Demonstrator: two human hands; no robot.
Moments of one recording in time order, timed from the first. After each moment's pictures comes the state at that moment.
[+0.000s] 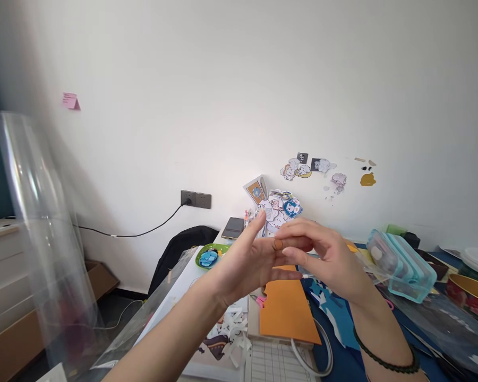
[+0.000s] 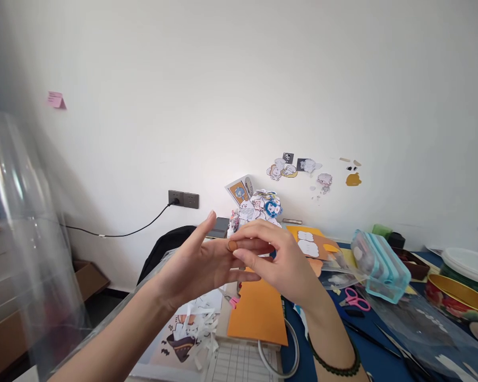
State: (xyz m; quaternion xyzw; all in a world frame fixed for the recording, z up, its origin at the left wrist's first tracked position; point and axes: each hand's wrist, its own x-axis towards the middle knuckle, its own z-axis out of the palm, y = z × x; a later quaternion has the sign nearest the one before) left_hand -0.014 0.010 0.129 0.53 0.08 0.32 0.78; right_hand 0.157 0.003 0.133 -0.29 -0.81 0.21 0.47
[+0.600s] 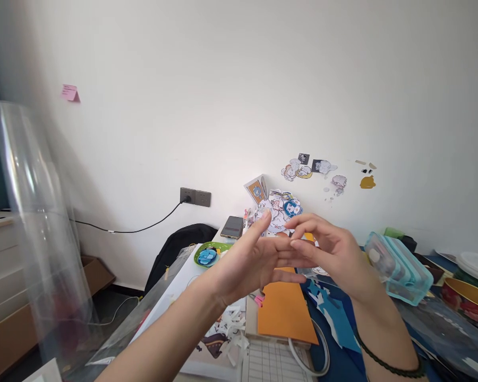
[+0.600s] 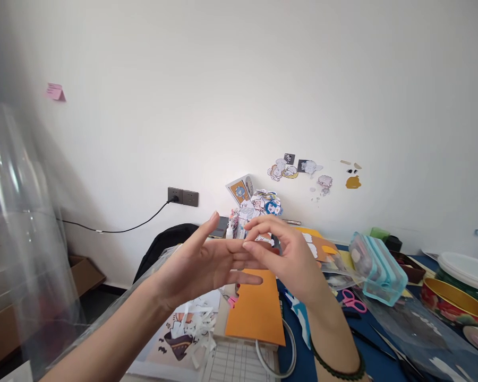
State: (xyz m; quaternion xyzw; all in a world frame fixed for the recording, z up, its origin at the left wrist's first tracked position) left_hand -0.016 0.010 0.131 0.55 0.09 0.31 0.77; right_hand 0.167 0.004 0.134 -0.31 -0.76 0.25 0.51
